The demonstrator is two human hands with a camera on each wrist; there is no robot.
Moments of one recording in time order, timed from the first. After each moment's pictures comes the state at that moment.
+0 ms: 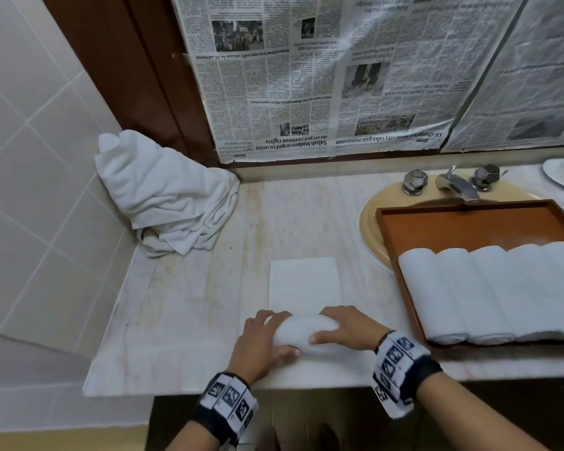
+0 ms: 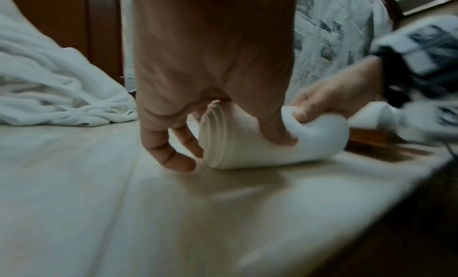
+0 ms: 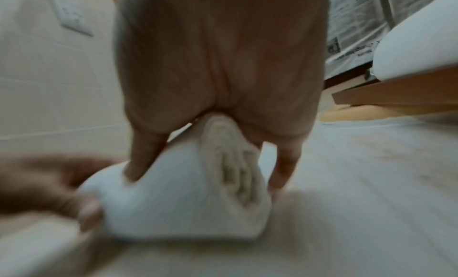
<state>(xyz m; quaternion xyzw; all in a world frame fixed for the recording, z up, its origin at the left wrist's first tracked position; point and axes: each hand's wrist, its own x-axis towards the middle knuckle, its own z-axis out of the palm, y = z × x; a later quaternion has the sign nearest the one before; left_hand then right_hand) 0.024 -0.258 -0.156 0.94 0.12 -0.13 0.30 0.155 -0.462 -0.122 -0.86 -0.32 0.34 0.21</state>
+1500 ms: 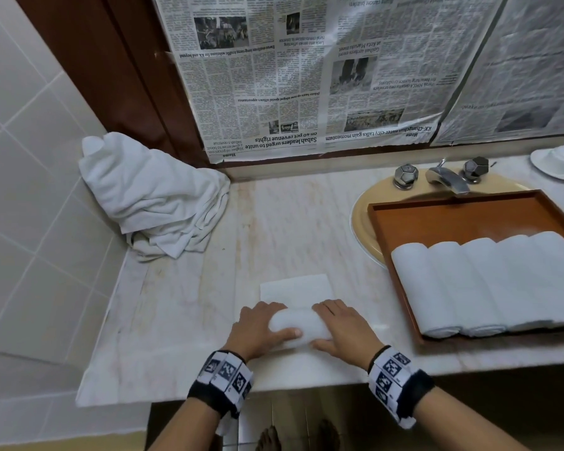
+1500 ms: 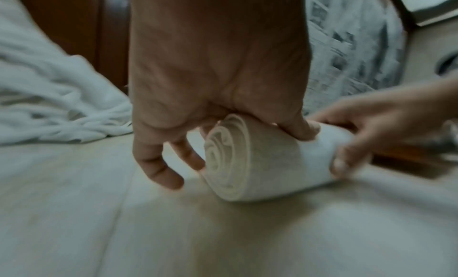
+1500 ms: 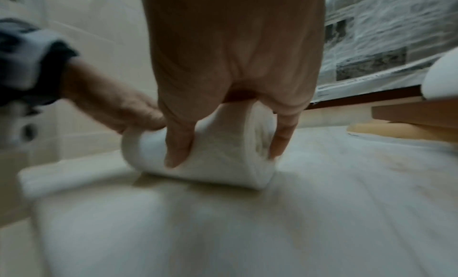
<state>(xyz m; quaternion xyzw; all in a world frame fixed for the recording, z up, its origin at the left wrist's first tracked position) 0.058 -0.250 -0.136 0.93 0.13 -0.19 0.30 0.132 -0.467 -0.141 -0.90 -0.38 0.16 0.13</state>
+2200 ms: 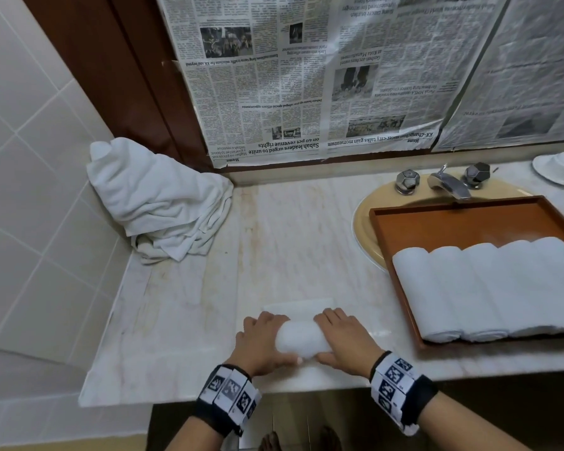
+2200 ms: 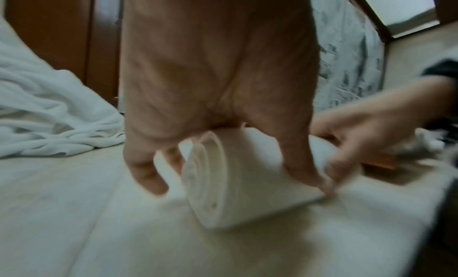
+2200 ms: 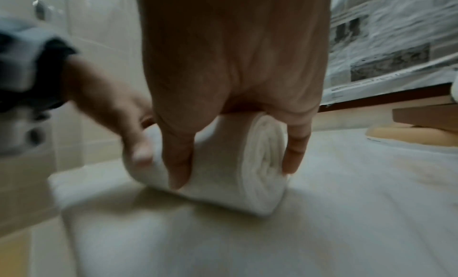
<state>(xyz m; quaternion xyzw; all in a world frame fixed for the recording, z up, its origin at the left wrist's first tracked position) 0.041 -0.269 -0.125 0.94 0.12 -0.24 0.20 0.124 -0.465 -0.133 -0.89 -0.41 0.19 0.06</state>
